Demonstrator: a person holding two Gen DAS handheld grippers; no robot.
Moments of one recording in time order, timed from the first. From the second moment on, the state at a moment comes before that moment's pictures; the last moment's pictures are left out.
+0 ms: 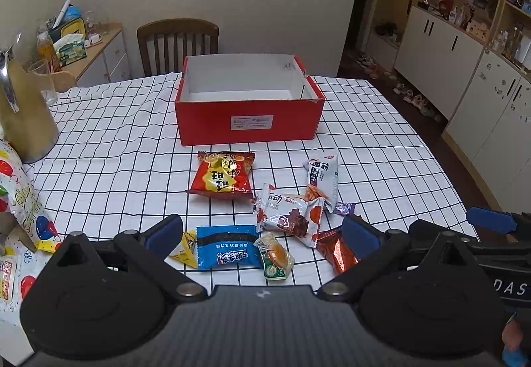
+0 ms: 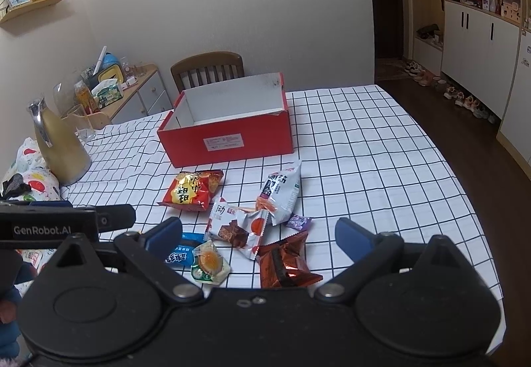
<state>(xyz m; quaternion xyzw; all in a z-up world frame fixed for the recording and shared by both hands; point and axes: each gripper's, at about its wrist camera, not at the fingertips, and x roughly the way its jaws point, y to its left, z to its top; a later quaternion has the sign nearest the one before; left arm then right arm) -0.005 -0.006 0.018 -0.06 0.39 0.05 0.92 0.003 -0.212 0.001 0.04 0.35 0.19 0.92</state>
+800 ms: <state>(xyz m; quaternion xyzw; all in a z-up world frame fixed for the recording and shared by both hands) -0.004 -0.004 0.023 -0.05 0.38 0.05 0.92 0.001 -0.209 0.008 0.02 0.32 0.20 0.93</state>
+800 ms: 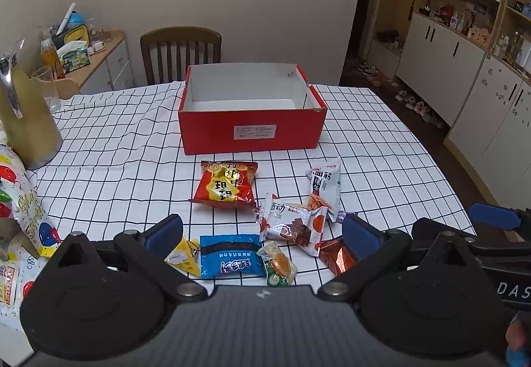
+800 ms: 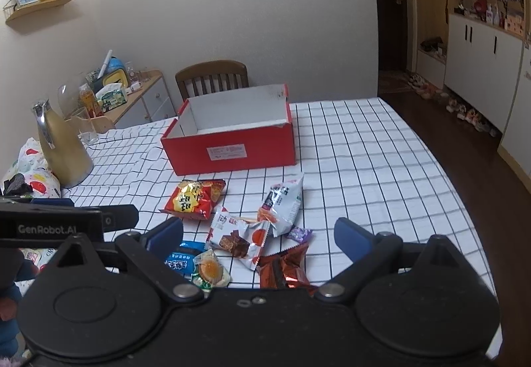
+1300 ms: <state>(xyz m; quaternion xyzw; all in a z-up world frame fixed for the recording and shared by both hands) 0.002 0.002 0.027 -0.05 0.35 0.06 0.93 0.005 -0.207 0.017 0.02 0.28 0.21 0.94</state>
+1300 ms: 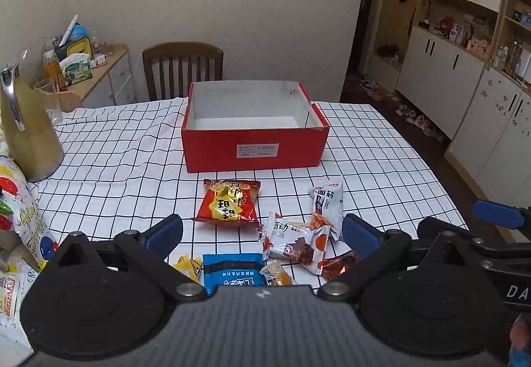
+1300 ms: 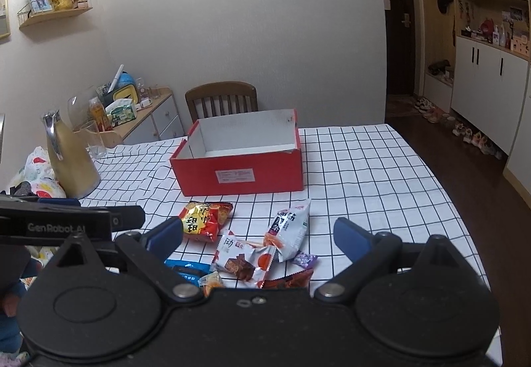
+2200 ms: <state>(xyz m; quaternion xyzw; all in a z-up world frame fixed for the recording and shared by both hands) 0.064 0.058 -0.041 -0.08 0.41 0.10 0.90 0.053 -0.202 -0.049 -0.02 0.33 0.17 0.93</state>
